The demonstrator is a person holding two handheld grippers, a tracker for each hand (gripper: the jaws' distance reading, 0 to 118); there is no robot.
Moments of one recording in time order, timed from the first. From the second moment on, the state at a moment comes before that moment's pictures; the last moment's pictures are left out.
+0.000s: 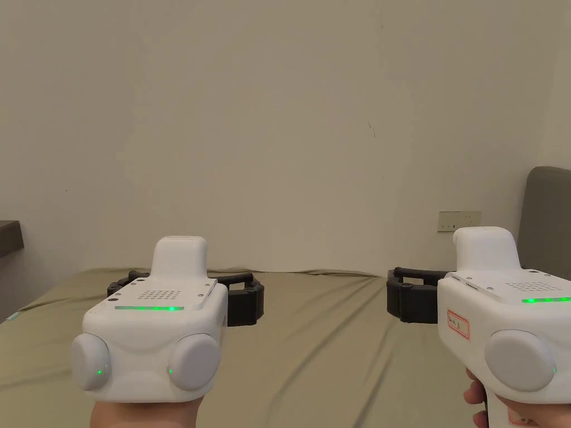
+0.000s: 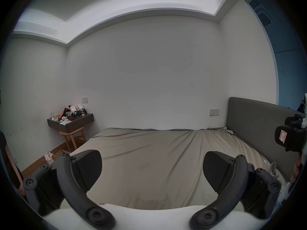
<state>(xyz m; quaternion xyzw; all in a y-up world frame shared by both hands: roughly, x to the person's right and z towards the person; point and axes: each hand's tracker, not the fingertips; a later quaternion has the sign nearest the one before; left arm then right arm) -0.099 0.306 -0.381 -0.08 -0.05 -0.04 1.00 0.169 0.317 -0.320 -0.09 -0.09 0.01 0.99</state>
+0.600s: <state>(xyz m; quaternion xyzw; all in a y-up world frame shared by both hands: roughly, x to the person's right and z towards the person) -0.099 0.310 -0.377 -0.08 -0.05 -0.04 1.00 0.165 0.322 -0.320 -0.10 -0.13 -0.03 0.99</state>
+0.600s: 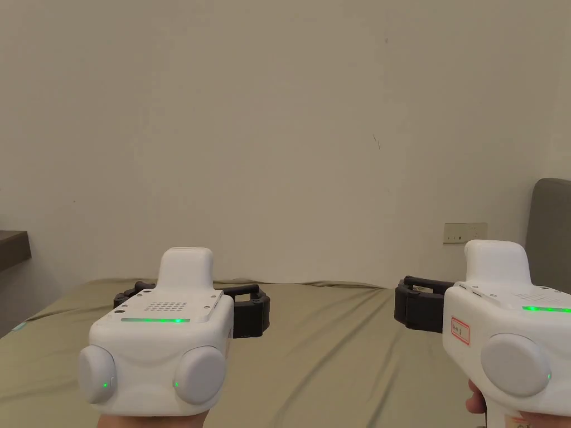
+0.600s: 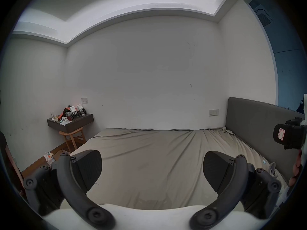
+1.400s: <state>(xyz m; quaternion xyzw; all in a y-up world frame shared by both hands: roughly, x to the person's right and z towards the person) -0.100 0.308 -0.381 -0.09 -0.07 -0.02 0.99 0.156 0.314 -0.316 -0.10 -0.12 -0.02 0.99</state>
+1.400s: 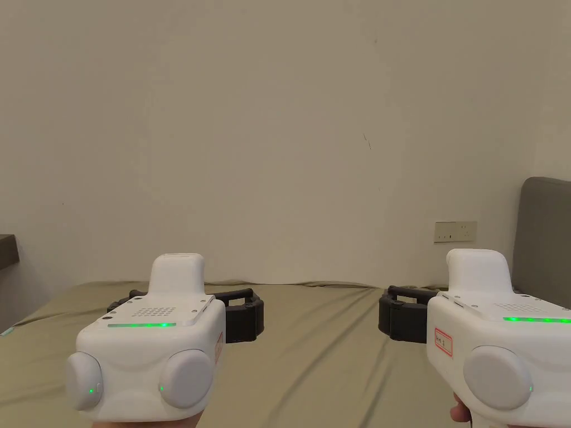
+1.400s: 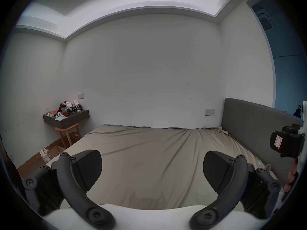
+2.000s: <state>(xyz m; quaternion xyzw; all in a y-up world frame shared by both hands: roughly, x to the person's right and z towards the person) -0.100 0.309 -0.379 -0.09 -0.06 -0.02 0.99 0.143 0.321 -0.313 -0.09 -0.13 0.00 0.99</state>
